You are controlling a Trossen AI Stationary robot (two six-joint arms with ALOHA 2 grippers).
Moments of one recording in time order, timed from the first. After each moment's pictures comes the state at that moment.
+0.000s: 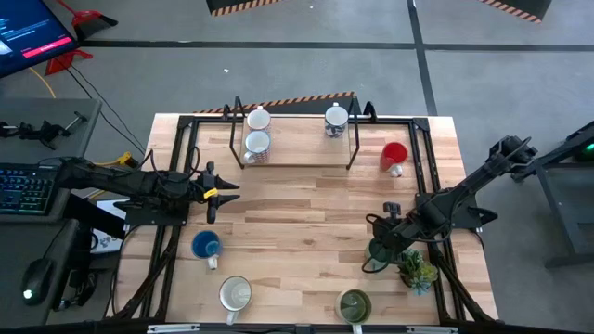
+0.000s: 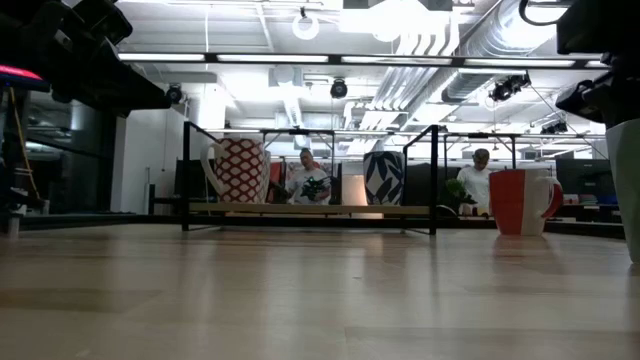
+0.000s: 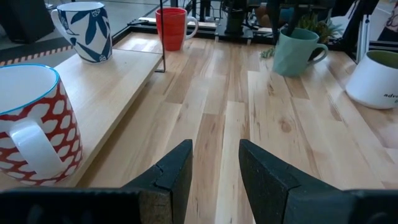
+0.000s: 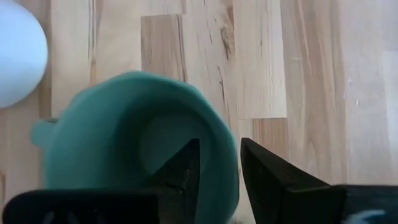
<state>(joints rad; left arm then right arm) -0.16 0.39 0.24 -0.17 -0.30 -0.13 0.61 1.16 0.69 -0.72 0.19 0.61</state>
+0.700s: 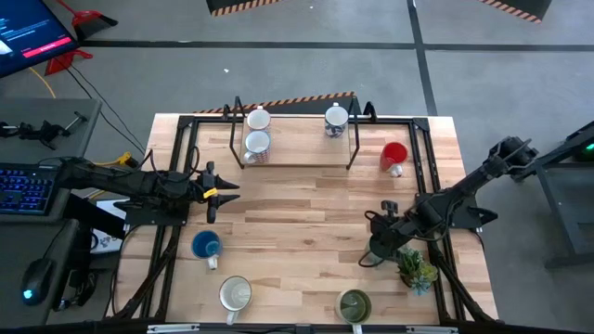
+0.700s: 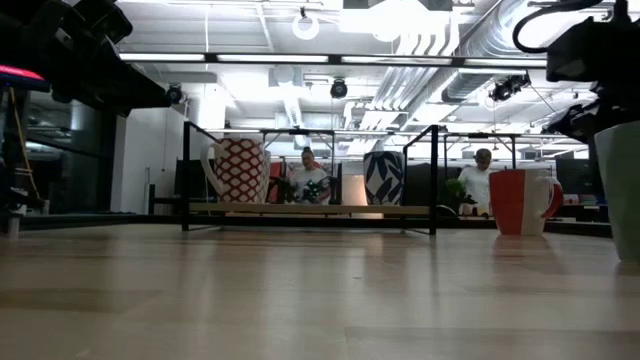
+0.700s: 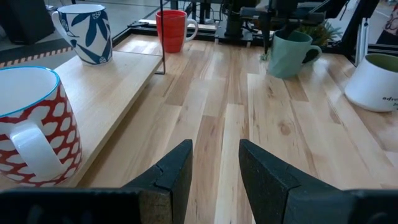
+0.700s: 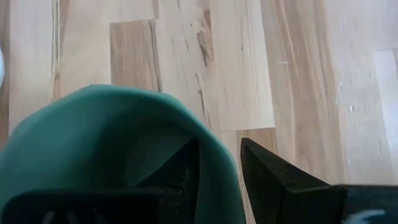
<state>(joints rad) -0.16 0.39 0.24 -0.16 -0.30 -0.13 0.57 1.16 0.59 -0.58 0.23 0.60</state>
